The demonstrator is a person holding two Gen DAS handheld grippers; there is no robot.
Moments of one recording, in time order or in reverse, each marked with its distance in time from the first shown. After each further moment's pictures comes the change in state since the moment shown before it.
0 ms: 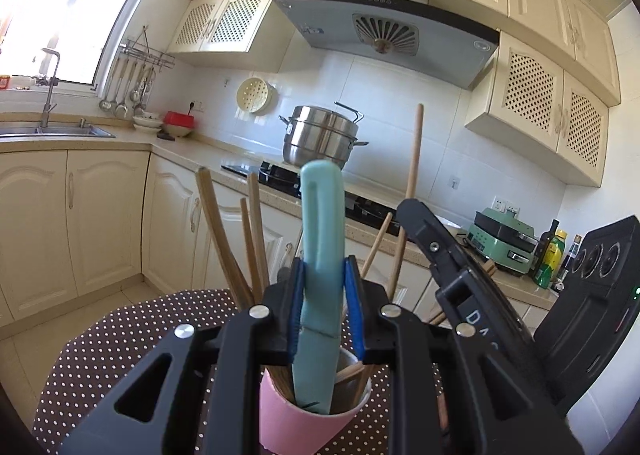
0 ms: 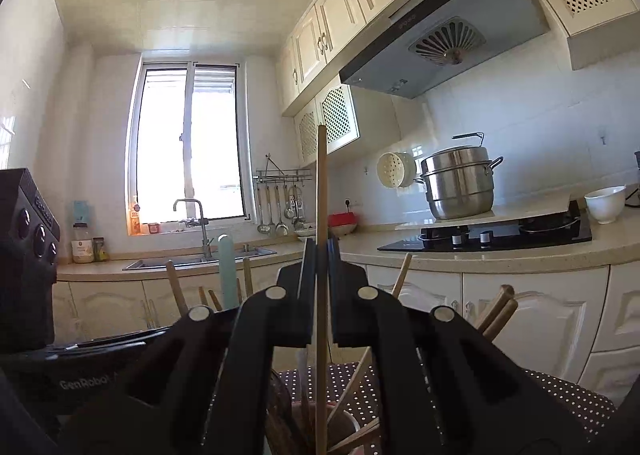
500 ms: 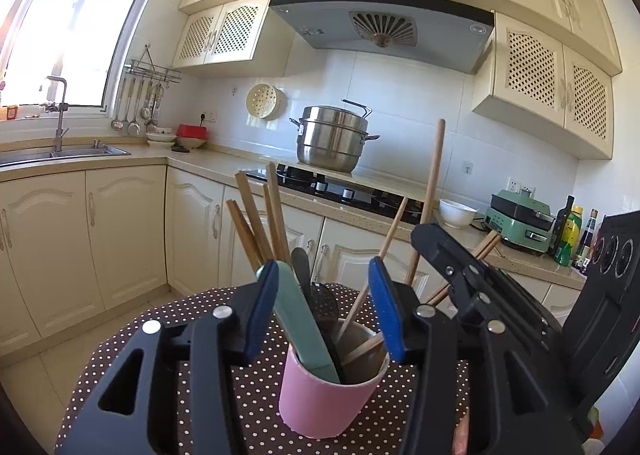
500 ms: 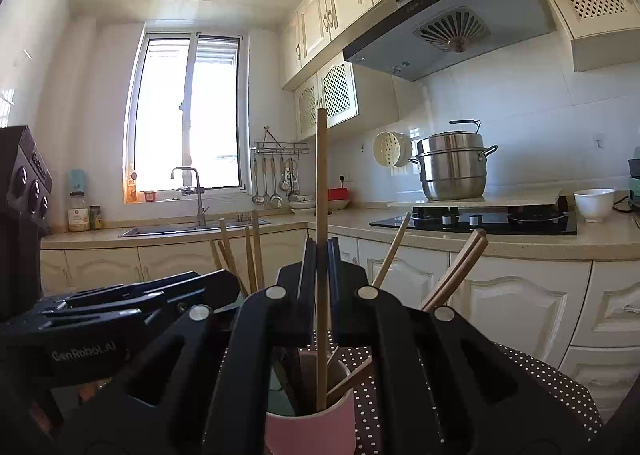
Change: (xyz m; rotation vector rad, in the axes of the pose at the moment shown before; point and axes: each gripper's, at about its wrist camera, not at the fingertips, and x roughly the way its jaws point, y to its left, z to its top) left arm -0.021 -0.009 -0.013 0.094 -0.002 0.094; right arm -0.022 0.009 -0.013 -0.053 0.096 -0.025
